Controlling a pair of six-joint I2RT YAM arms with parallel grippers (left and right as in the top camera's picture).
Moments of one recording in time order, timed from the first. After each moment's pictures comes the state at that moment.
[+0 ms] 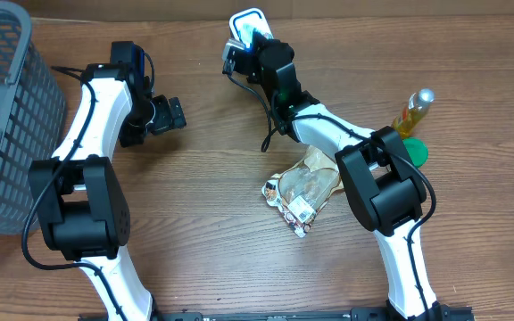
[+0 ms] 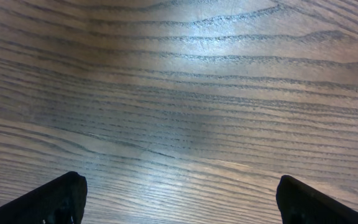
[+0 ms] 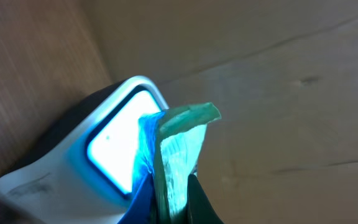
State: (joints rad) left arm 0.03 2.05 1.63 -1.04 0.10 -0.32; right arm 0.50 2.33 1.62 0.44 0.24 -1.09
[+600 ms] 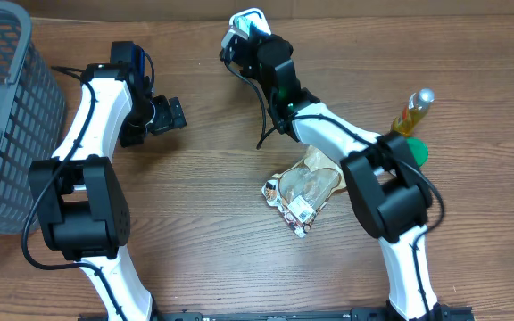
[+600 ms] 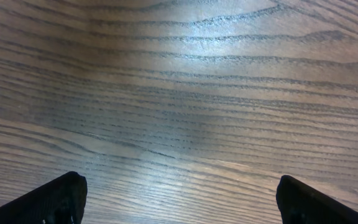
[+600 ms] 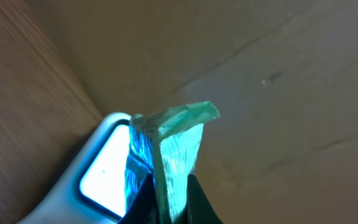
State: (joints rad) left arm 0.03 2.05 1.63 -1.04 0.10 -0.32; right arm 0.52 2.26 1.62 0.42 0.24 -0.81
